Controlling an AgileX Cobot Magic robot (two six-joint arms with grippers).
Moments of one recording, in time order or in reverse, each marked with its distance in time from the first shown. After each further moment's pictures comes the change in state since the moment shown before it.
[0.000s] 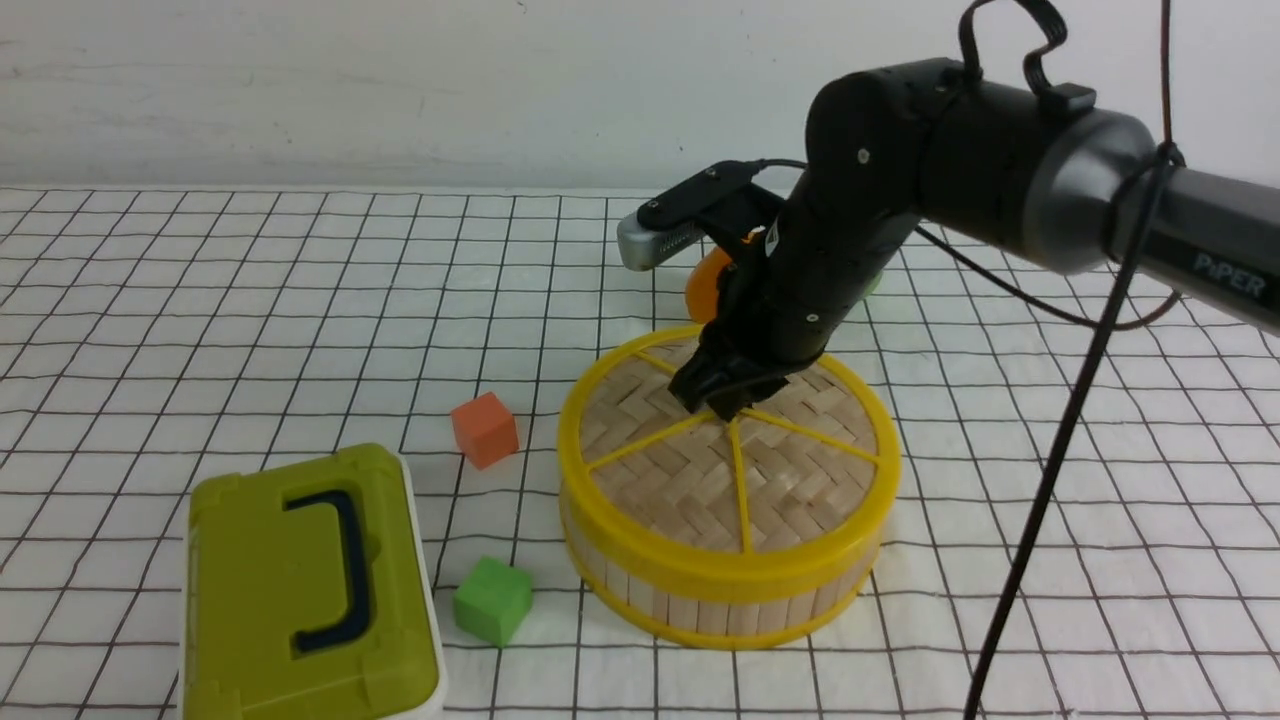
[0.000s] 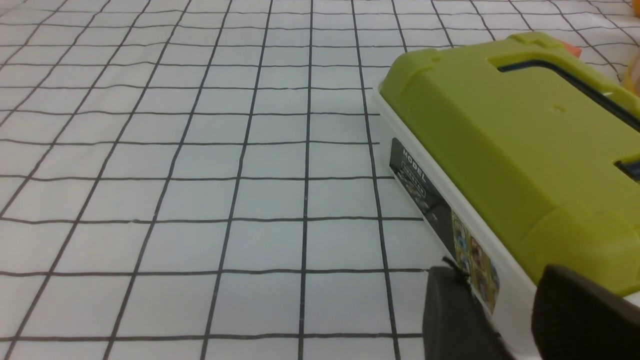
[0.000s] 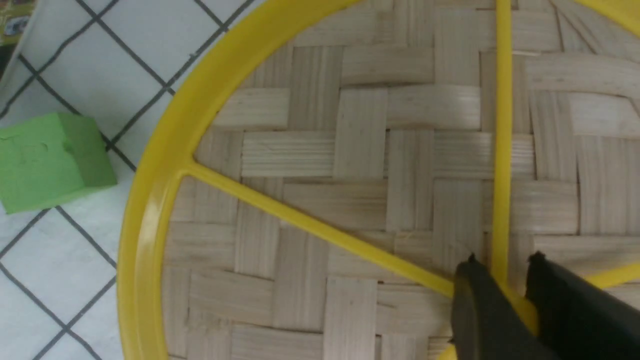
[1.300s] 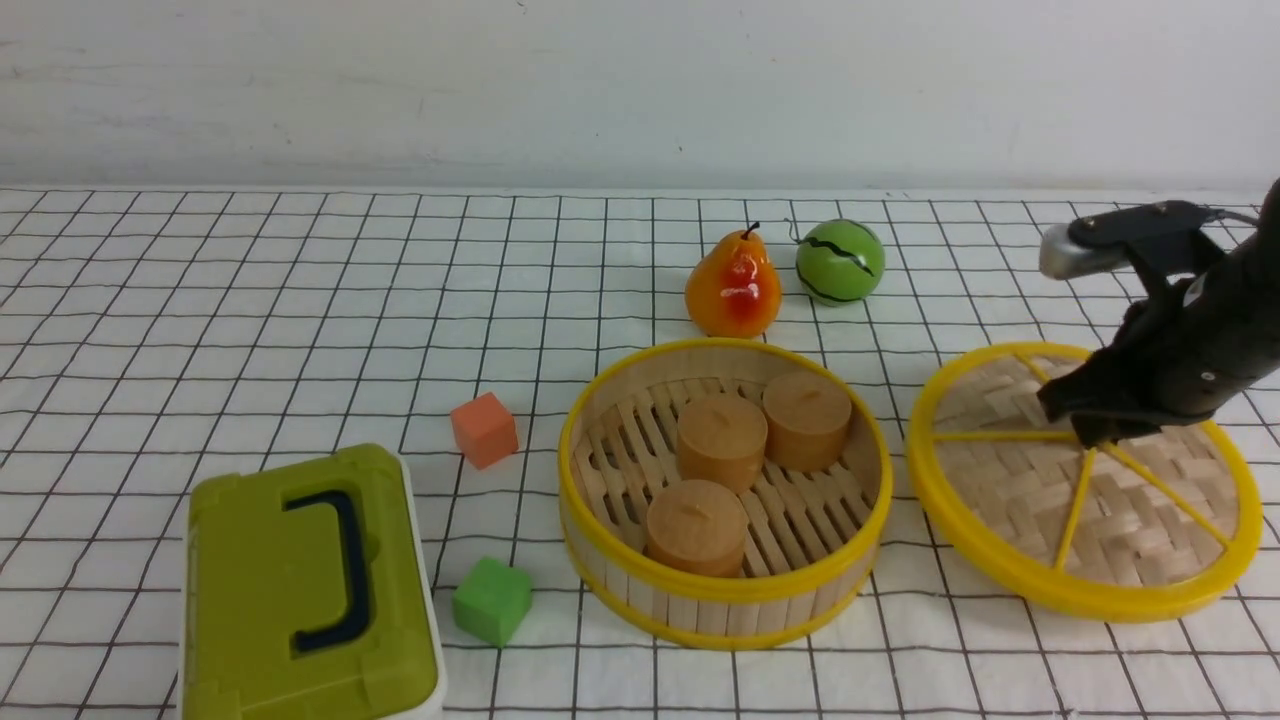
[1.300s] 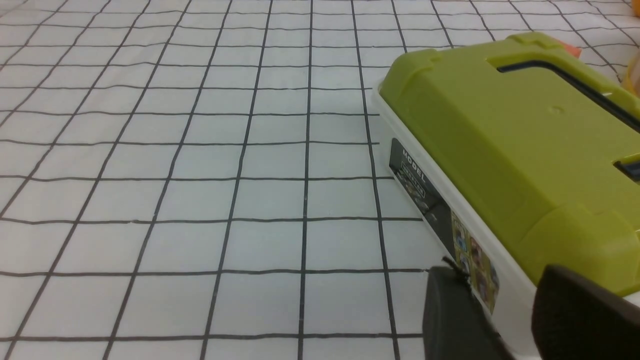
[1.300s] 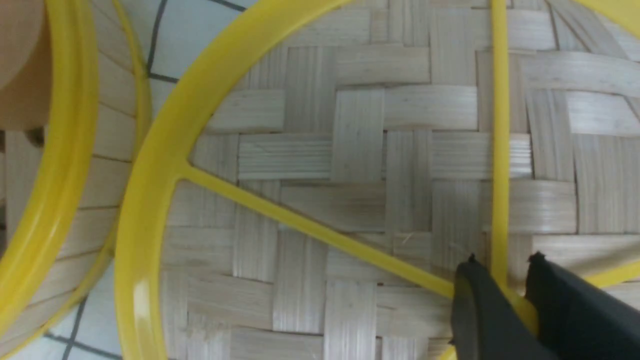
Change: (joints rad) right arm -0.467 -0.265 0.558 -0.034 -0.327 0.060; left arm 0.000 0.000 0.000 0.000 0.000 0.000
